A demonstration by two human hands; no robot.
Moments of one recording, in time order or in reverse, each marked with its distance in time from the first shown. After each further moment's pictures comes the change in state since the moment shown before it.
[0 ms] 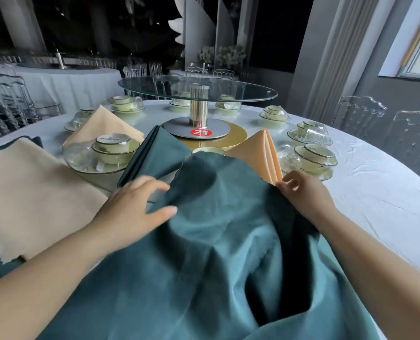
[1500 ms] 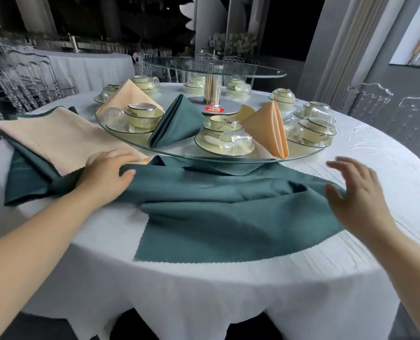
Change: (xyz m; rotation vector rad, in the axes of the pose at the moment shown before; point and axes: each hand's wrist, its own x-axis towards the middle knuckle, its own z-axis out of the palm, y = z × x) left_hand -0.074 -0.053 -0.027 0.212 0.198 -0.116; right_hand -0.143 0.016 -0.053 -0.093 0.237 -0.268
